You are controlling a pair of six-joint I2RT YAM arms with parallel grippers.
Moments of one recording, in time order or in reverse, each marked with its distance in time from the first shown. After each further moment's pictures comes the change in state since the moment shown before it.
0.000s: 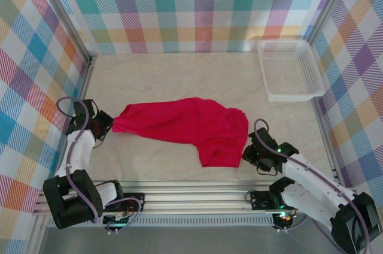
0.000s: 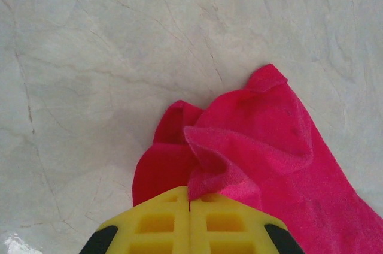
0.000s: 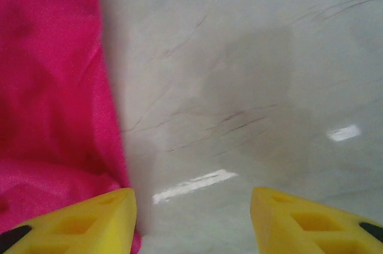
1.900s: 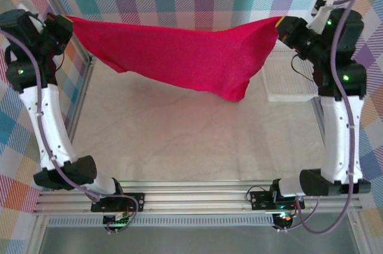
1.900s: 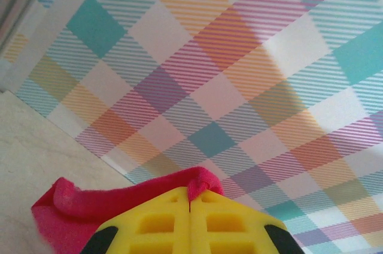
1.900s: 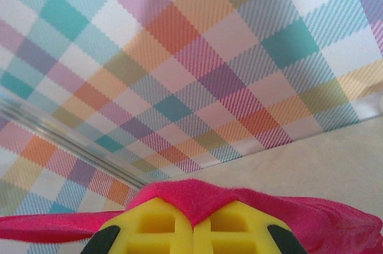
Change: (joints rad) left arm 0.042 0.317 1.364 -0.256 0.177 -0.070; right arm -0.478 0.497 1.617 -0.048 -0.329 -0.357
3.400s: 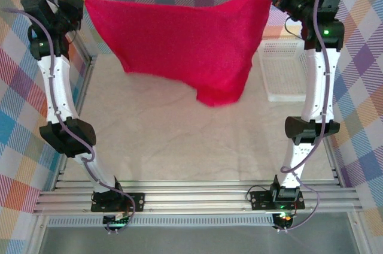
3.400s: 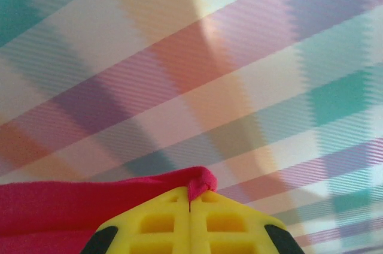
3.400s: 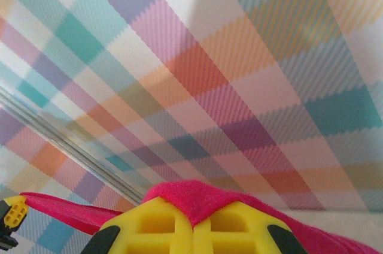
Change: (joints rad) left arm -0.036 0.409 0.199 0.404 0.156 -0.299; right arm -0.080 0.627 0.678 0.068 -0.231 -0.039
